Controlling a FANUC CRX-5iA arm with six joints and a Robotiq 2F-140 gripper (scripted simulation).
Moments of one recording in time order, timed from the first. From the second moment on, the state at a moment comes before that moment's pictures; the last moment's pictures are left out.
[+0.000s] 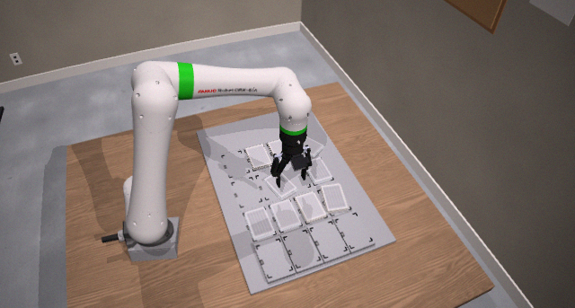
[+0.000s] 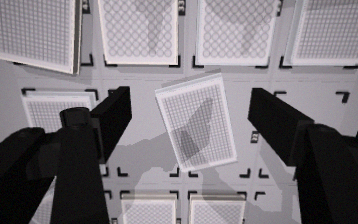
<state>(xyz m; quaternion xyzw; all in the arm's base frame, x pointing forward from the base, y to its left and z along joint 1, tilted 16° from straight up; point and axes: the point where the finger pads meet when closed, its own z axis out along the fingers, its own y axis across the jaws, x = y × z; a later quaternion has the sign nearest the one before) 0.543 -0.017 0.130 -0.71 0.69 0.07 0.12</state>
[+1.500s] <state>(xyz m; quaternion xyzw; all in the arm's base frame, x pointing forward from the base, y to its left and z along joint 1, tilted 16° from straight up) 0.446 -0.109 0.135 -0.71 0.69 0.07 0.12</state>
